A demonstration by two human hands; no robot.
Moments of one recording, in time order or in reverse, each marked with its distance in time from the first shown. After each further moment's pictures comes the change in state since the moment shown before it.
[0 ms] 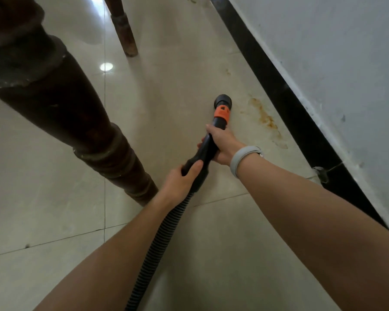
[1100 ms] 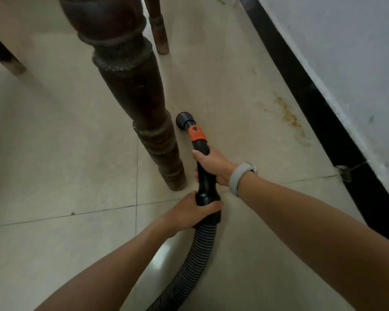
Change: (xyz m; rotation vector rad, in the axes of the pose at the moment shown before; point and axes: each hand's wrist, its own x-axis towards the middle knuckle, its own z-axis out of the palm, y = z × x) left_hand -0.093 -0.026 -0.019 0.064 -0.237 -0.141; right_hand -0.075 0.068 0.048 -0.381 -0.274 -0.102
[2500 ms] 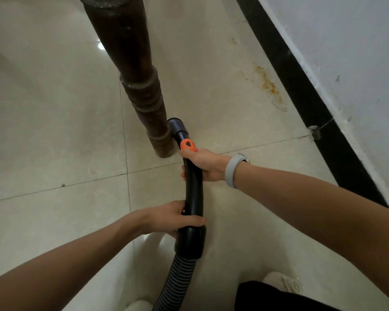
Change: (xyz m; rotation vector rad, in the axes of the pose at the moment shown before) left_hand -0.063 -0.054 0.008 0.161 -0.405 -0.137; right_hand -0.069 0.047 0.004 0.067 -0.151 0.317
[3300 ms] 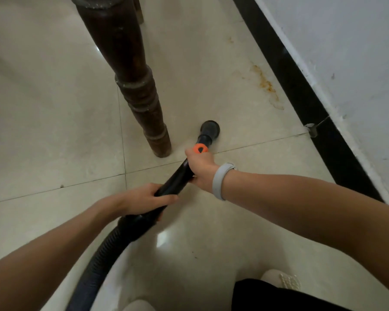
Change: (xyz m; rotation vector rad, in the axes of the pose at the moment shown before) left_hand -0.012 -0.003 -0.042 0.206 0.174 -0.037; right_hand 0.000 0.015 0.019 0.258 0.358 -0.035
